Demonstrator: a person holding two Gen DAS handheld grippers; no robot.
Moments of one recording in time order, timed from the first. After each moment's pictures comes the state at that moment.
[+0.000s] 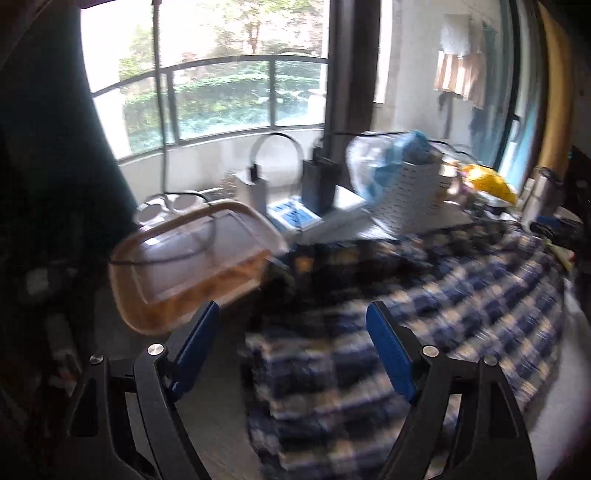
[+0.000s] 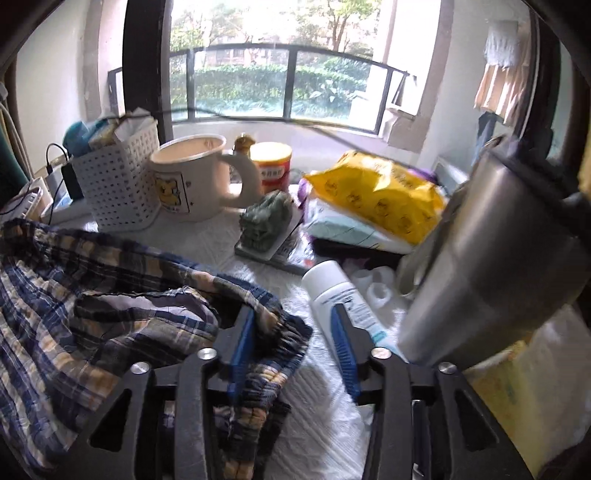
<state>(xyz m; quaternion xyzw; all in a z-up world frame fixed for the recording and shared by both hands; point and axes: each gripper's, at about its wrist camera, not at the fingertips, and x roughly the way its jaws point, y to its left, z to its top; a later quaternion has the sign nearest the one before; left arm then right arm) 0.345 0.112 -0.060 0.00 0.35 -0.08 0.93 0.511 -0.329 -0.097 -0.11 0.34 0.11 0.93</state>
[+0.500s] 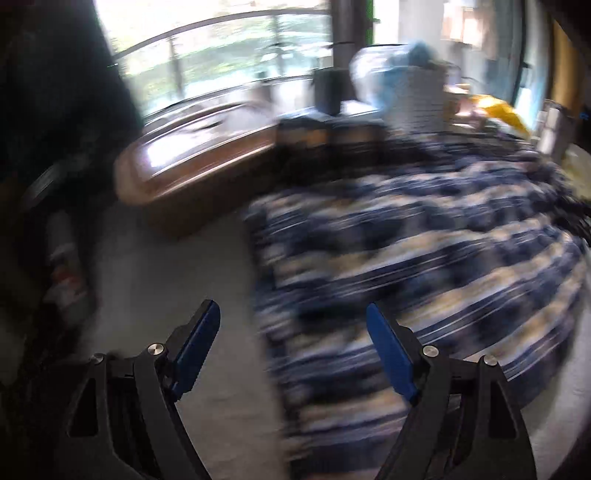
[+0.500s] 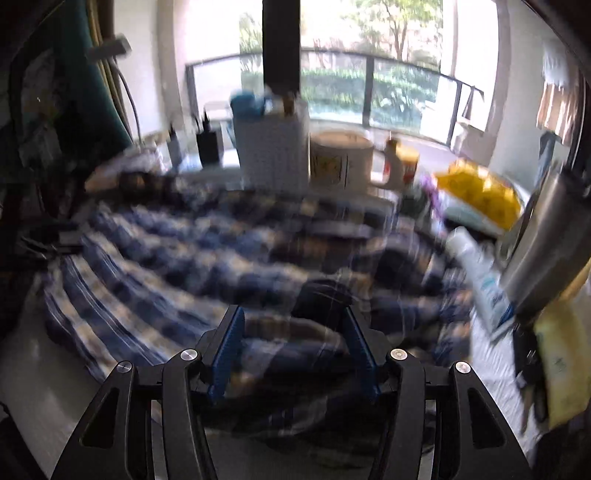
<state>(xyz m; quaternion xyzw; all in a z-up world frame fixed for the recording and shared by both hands) 0.309 0.116 -0.117 0.04 0.43 -0.01 0.90 0.412 -0.260 -0.134 -0.13 0.38 0.23 0.89</state>
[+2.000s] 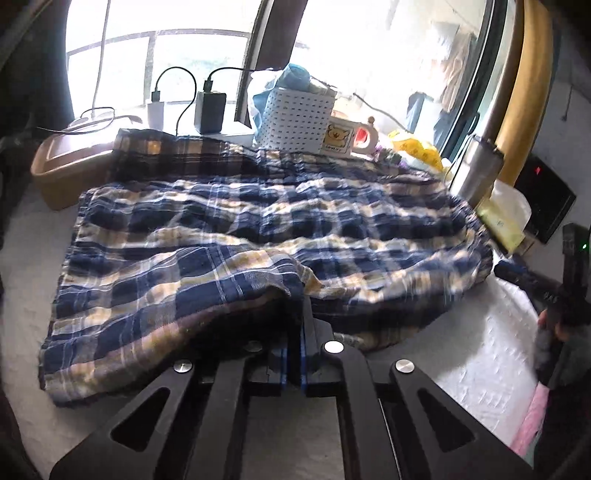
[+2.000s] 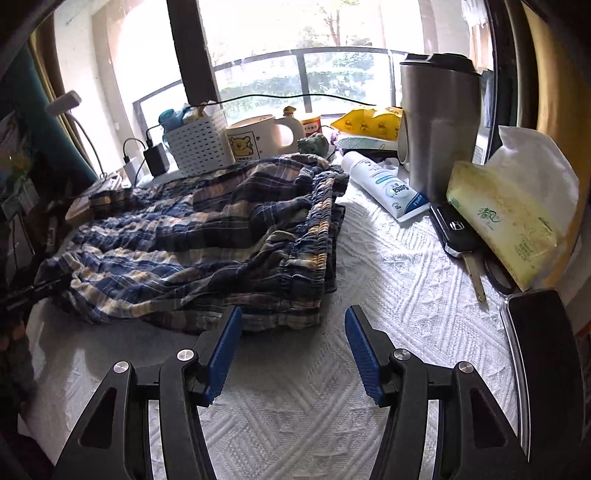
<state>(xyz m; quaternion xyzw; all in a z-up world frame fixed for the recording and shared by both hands) 0.253 -0.023 -0.107 -0.08 0.38 -0.12 0.91 0.351 -0.372 -0.133 0.00 0.36 0.18 0.91</state>
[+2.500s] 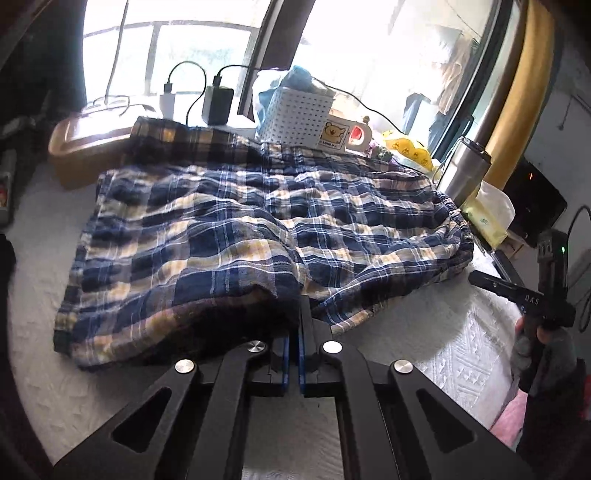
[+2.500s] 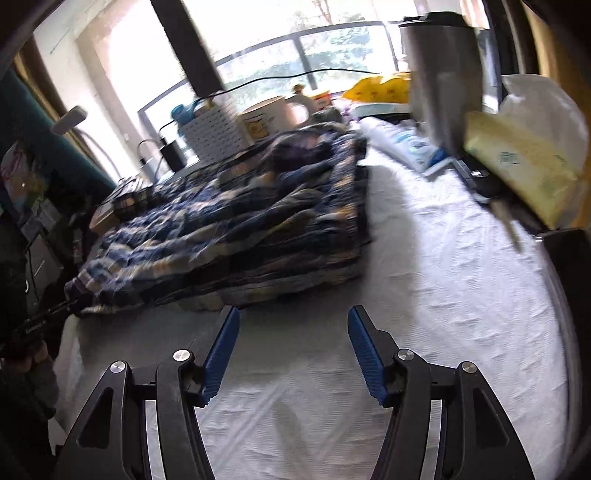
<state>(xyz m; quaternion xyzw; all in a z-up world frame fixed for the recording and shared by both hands) 0.221 -0.013 -0.095 -0.10 0.38 -0.13 0.91 0.340 -0.355 -0.145 0.06 0.40 0.22 0.89</state>
